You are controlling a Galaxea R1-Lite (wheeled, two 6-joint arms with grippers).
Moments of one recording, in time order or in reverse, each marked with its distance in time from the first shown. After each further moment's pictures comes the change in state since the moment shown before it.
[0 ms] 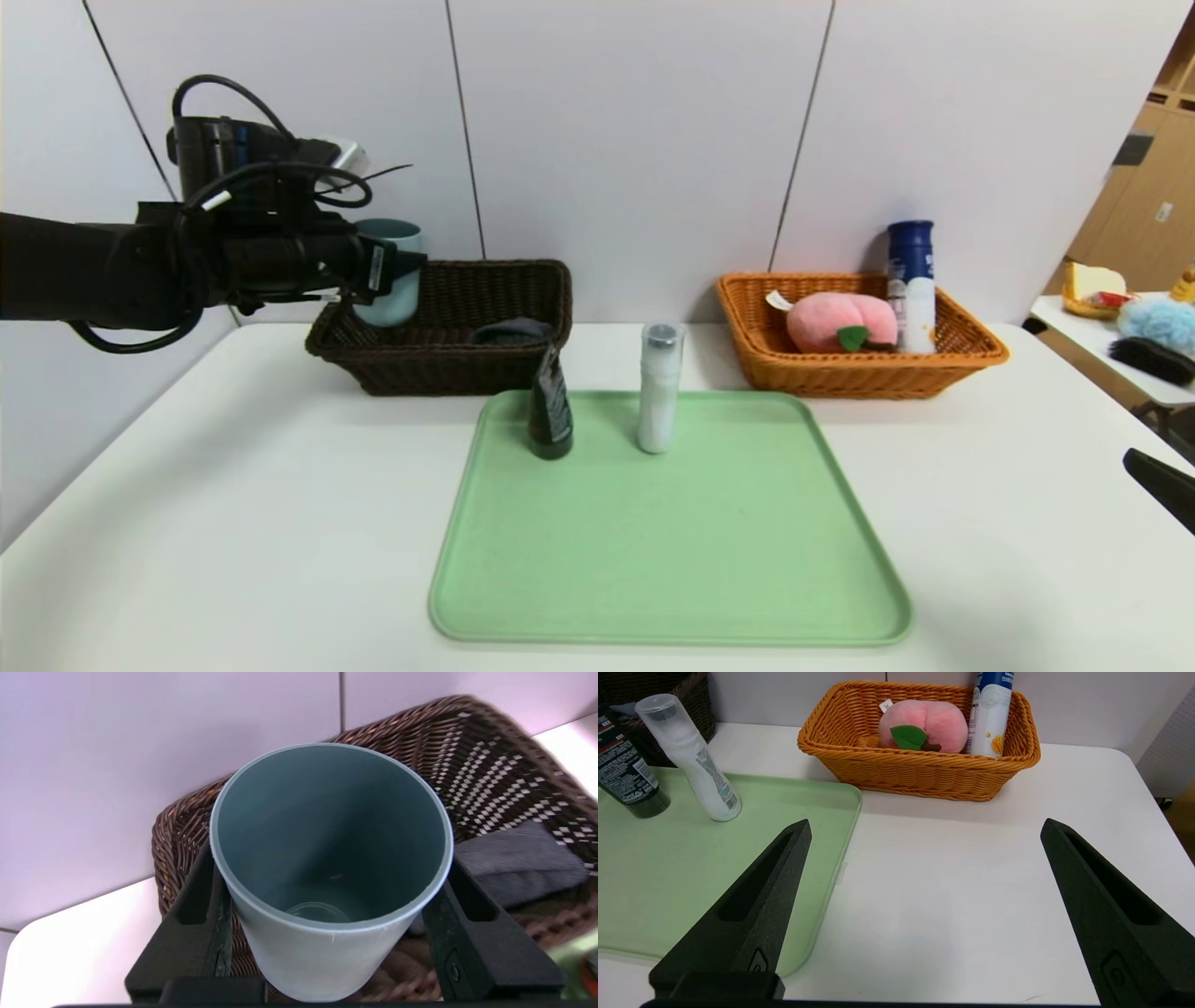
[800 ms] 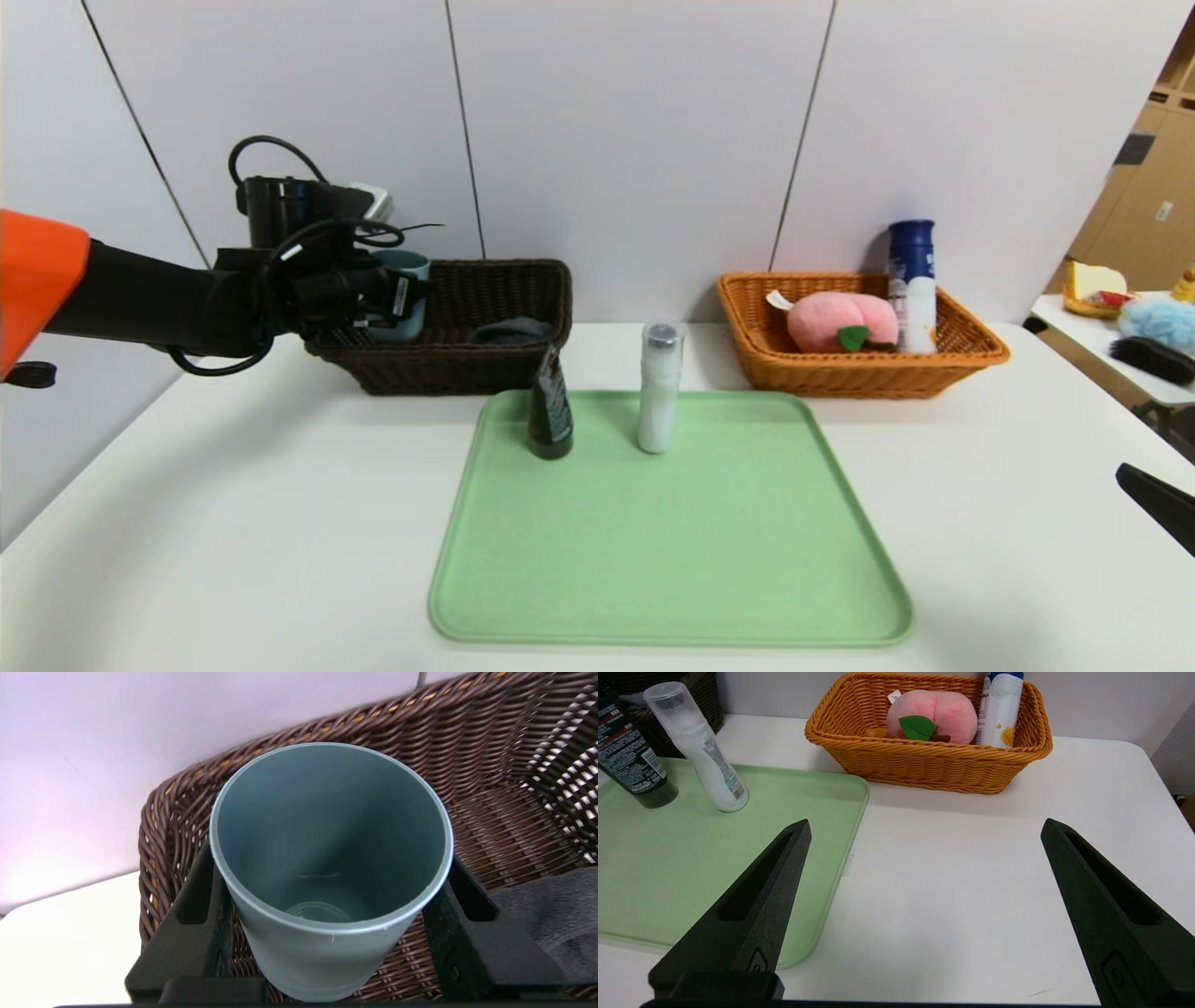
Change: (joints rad) left arm 0.000 0.160 -0.012 -0.125 0.110 0.000; right arm 0.000 -0.011 0.022 0.000 0.021 0.001
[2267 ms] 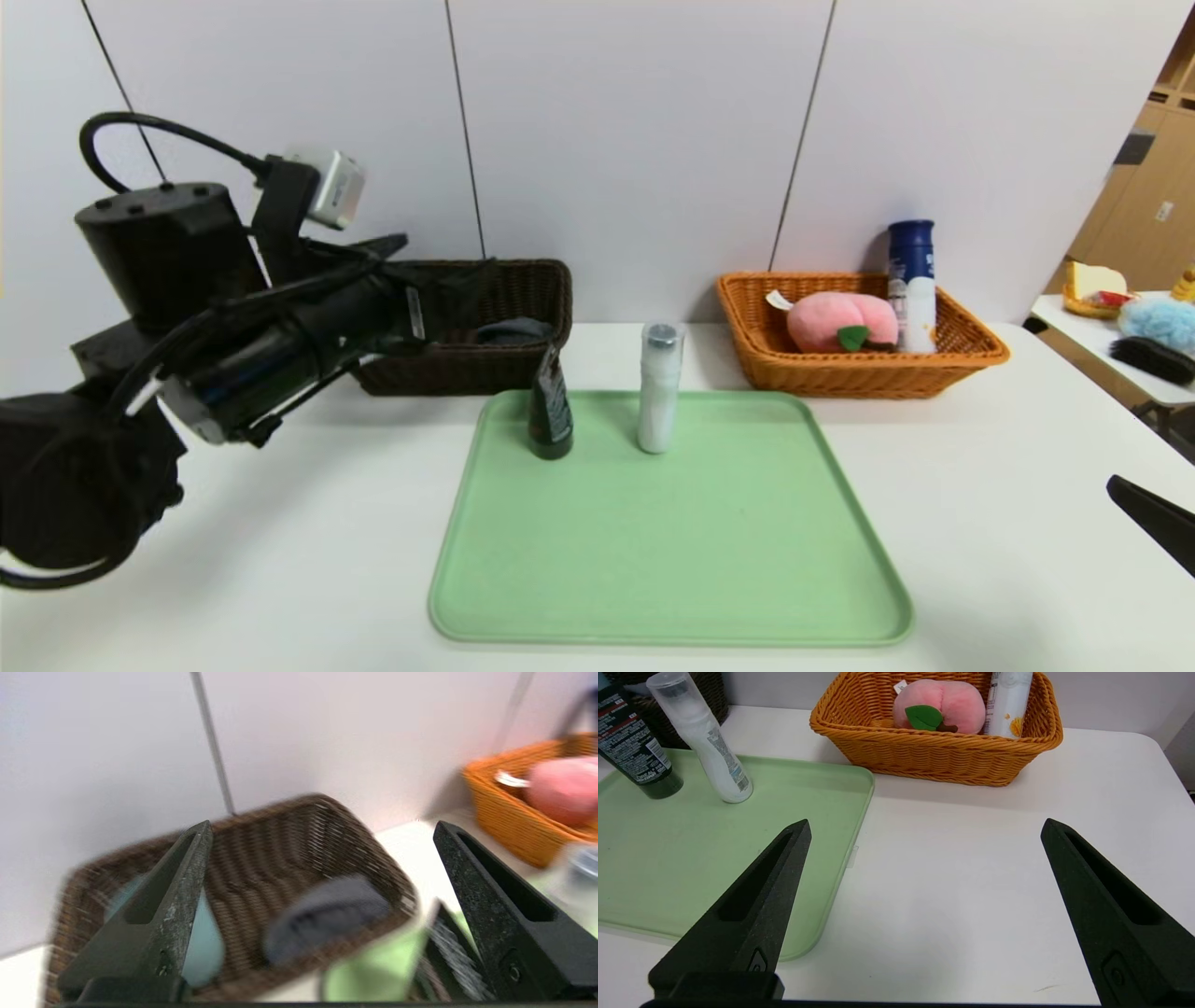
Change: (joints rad) left arm -0.278 -0.405 0.583 -0.545 0.013 -0.142; right arm 0.001 0.001 0.018 -0.001 0.016 -0.002
